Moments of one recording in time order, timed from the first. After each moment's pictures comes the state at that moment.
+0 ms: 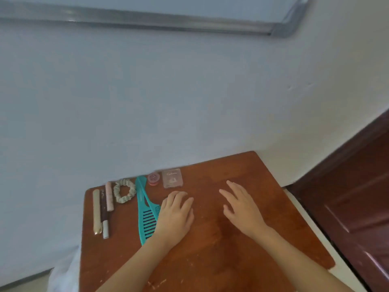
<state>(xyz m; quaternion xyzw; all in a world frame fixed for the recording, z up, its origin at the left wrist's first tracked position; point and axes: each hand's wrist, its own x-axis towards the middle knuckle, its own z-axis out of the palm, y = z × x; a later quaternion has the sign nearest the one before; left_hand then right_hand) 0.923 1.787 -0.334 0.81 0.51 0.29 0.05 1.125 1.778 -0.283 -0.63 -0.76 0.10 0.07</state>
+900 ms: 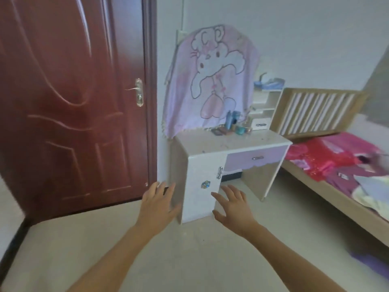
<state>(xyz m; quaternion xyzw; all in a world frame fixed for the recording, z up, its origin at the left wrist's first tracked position) 1.292 1.270 -0.210 0.96 -0.16 0.22 0.10 1.269 1.037 -0.205 -0.97 -0.14 -0.17 -0.02</state>
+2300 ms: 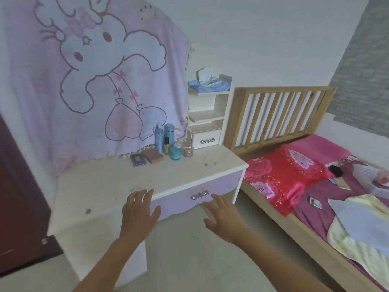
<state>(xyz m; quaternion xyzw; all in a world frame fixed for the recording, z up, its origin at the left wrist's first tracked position) 1.689 0.804 -0.228 0.95 -0.10 0.12 0.26 1.635 0.576 -0.203 -0.99 -0.07 -0.07 0.05</state>
